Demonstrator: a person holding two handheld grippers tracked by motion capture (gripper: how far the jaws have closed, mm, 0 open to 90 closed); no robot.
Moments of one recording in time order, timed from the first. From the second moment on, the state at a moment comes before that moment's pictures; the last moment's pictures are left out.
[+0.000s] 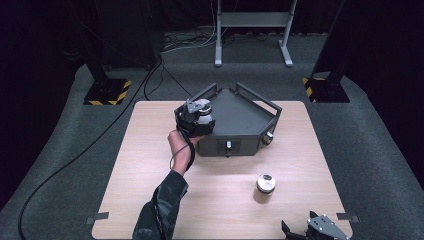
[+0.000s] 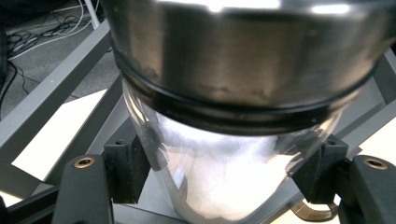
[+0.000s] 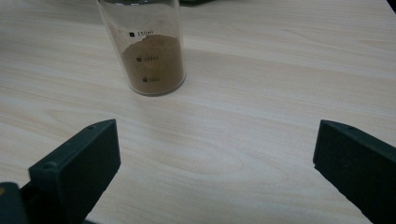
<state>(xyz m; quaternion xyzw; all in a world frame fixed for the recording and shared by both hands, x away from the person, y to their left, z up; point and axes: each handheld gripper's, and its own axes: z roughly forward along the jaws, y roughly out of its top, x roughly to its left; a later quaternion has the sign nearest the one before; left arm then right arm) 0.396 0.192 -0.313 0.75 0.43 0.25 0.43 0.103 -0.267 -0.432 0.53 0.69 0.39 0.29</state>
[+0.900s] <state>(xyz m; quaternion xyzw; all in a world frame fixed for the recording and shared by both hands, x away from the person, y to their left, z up) 0.404 0.193 -0.332 0.75 0.44 0.24 0.43 0.103 -0.267 -0.431 0.53 0.69 0.39 0.29</state>
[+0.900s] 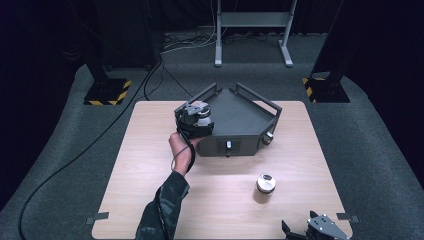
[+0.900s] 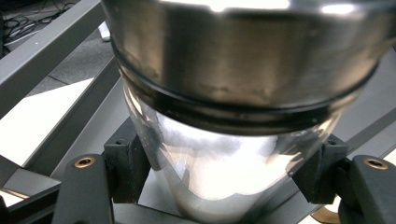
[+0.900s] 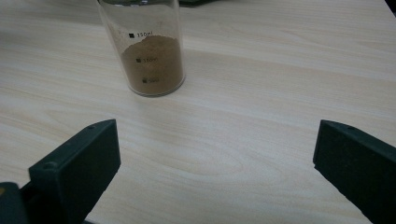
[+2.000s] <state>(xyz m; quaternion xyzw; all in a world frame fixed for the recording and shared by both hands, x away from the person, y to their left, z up) 0.376 0.210 -0.337 0.73 0.42 0.25 0.47 0.101 -0.263 -0.428 0.52 0.70 0.40 0.29</state>
